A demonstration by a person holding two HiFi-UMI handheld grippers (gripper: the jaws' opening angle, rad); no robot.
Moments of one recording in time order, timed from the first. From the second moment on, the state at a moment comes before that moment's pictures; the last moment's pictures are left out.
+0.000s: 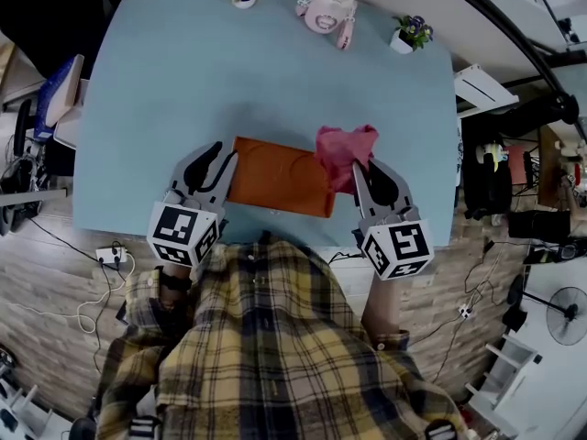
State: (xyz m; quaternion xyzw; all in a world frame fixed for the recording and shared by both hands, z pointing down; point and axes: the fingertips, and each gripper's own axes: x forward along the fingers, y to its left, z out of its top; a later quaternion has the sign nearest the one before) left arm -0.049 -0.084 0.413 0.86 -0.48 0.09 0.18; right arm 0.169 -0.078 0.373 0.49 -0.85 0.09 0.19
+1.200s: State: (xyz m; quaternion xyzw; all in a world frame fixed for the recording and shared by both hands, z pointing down) left arm -0.053 -0.090 0.365 0.86 -0.48 0.08 0.13; right arm 0.169 -0.074 0.353 0.53 -0.83 0.07 0.13
